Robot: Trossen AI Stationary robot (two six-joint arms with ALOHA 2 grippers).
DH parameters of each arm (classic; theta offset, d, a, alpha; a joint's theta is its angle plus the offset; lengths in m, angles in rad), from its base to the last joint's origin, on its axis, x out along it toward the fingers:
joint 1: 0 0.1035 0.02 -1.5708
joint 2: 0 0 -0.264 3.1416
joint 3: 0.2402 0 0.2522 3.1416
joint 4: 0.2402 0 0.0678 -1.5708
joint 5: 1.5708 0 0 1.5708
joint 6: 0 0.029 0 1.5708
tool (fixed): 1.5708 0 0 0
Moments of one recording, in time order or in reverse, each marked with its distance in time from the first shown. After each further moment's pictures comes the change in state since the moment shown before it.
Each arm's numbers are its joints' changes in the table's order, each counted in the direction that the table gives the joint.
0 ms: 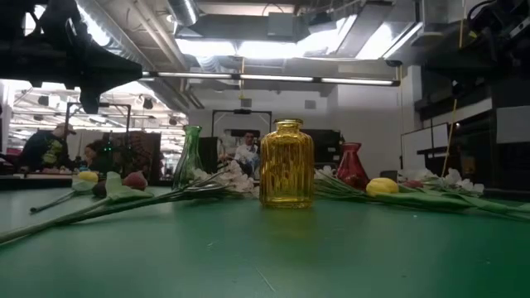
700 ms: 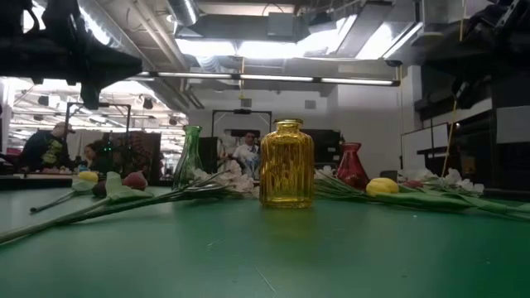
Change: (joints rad) left arm 0.000 0.000 0.001 -0.047 -0.029 0.049; right arm 0.000 0.000 0.000 -0.032 0.008 0.368
